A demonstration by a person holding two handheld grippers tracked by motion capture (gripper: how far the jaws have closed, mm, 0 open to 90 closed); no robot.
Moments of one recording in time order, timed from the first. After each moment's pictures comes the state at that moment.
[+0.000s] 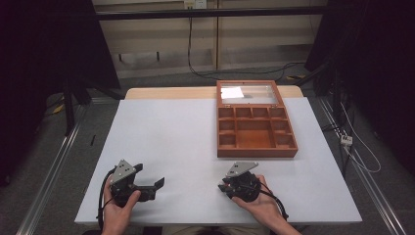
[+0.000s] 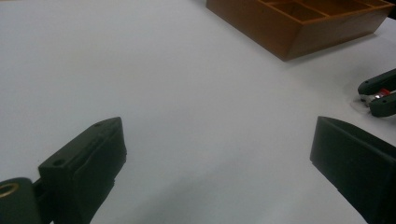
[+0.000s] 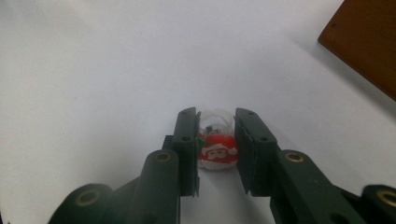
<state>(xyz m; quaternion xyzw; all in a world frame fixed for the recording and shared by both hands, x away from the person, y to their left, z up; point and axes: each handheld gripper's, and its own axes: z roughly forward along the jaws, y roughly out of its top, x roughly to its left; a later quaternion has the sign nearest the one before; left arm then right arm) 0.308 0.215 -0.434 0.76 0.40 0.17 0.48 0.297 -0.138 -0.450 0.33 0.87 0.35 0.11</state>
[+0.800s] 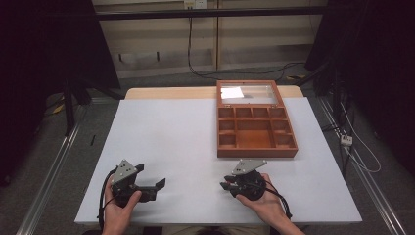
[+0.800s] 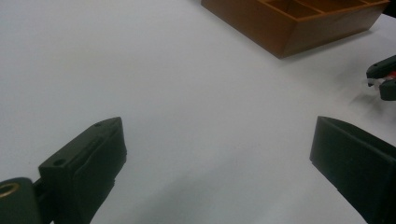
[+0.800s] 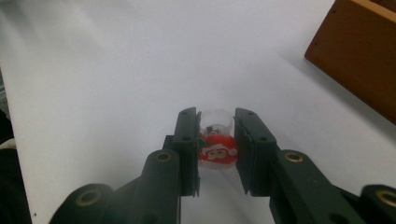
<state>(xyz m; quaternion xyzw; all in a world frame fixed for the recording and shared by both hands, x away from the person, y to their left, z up) 0.308 0.213 -0.434 0.77 0.39 0.16 0.48 0.297 -0.151 -0.440 0.33 0.85 0.39 0.10</state>
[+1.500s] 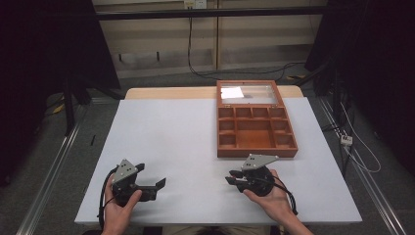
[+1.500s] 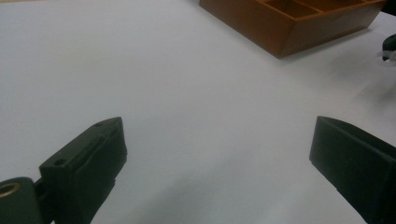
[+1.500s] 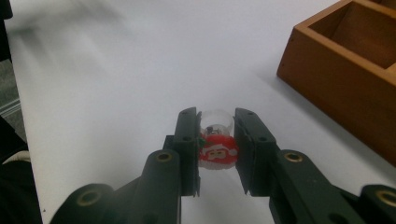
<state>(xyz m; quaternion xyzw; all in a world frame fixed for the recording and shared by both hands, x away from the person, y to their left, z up) 0.310 0.213 -0.434 0.77 0.39 0.16 0.48 0.299 -0.171 -0.424 0.33 0.83 0.43 0.11</state>
